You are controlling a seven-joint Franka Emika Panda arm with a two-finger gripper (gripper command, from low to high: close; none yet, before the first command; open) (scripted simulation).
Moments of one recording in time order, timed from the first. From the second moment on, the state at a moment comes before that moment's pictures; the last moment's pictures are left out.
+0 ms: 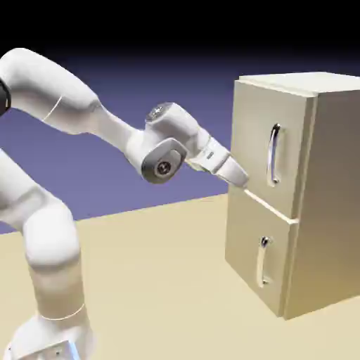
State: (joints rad) arm 0.03 -0.58 -0.02 -2.81 -0.05 3.03 0.78
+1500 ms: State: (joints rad) arm 0.67 -1.02 -0.80 -2.65 -2.01 2.85 2.08
